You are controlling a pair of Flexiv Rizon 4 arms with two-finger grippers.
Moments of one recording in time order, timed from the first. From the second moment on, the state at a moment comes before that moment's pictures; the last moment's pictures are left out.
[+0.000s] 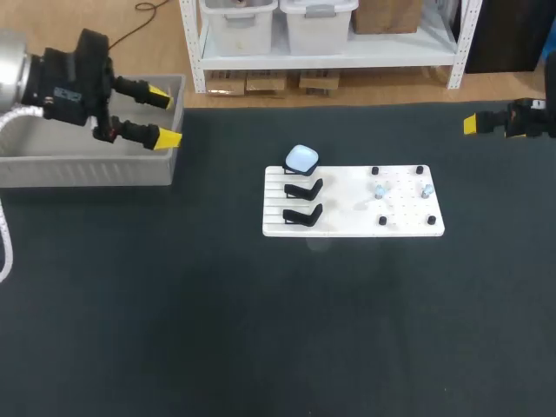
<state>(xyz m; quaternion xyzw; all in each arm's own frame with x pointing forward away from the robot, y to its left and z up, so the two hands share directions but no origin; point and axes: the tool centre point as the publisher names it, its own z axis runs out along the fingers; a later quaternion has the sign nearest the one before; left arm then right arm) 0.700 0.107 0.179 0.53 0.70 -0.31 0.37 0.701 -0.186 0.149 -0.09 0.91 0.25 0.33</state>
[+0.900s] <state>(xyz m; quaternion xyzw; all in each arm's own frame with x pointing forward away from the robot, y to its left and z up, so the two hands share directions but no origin) 0.758 0.042 0.118 0.61 0.64 -0.34 0.32 0.701 -0.186 0.149 -0.09 0.91 0.25 0.33</state>
